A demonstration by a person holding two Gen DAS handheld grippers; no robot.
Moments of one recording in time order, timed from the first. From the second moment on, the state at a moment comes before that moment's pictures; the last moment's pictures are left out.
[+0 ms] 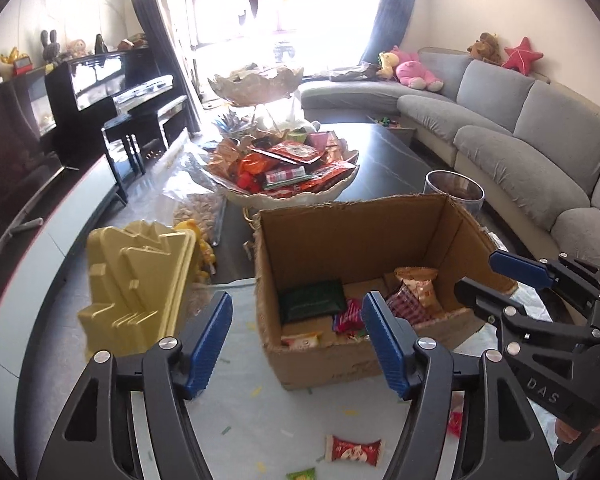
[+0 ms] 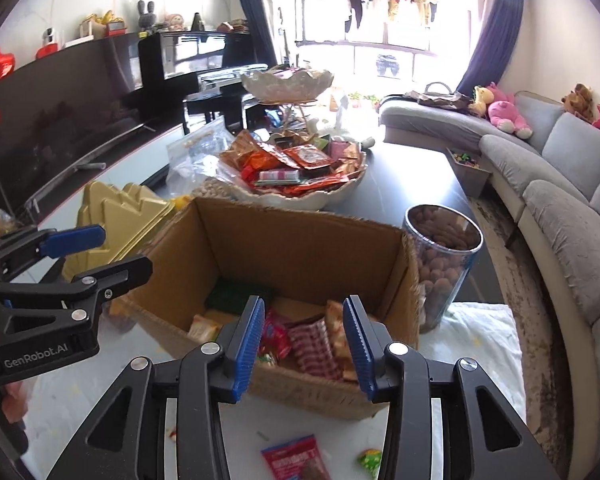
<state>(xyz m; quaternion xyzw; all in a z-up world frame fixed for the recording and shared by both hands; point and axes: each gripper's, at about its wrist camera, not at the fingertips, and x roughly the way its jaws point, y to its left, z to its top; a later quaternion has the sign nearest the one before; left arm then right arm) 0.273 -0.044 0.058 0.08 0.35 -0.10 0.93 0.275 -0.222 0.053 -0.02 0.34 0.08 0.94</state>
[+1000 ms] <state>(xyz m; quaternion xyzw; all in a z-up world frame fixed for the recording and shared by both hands) 0.170 -0.005 -0.037 0.07 0.43 -0.08 0.89 0.190 -0.168 -0.026 -0.09 0.40 0.19 0.89</state>
